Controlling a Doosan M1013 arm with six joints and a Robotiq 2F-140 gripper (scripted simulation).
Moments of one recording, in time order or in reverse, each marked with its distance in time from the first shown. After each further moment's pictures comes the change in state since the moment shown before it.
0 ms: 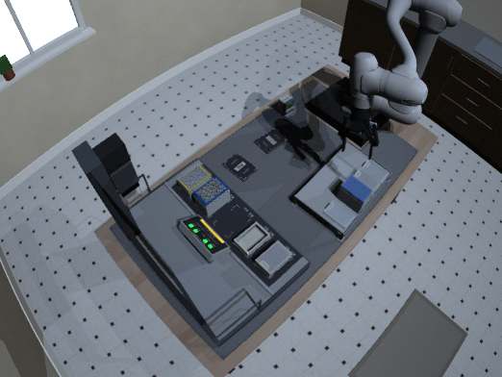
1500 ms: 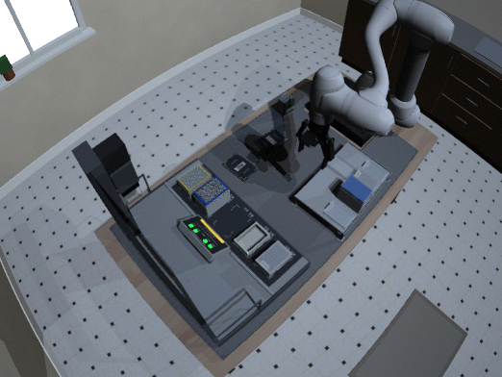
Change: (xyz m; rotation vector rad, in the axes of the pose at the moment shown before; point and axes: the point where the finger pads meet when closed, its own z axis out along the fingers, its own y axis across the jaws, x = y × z) arm 0.125 0.150 -0.007 -0.227 -0.139 0.273
